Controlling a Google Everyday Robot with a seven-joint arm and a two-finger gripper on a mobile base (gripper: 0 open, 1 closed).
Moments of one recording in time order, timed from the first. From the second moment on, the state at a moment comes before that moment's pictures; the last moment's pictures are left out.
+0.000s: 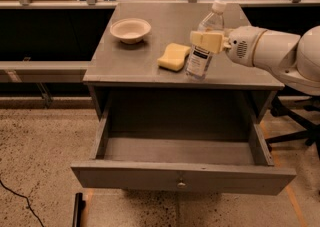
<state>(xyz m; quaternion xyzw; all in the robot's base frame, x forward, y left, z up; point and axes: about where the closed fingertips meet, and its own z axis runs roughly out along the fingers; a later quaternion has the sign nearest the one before) 0.644 -0.121 0.961 -0.21 0.73 0.31 0.58</state>
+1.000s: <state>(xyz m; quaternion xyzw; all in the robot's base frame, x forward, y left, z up) 0.625 -0.093 0.952 -0.21 0.72 0.34 0.56</state>
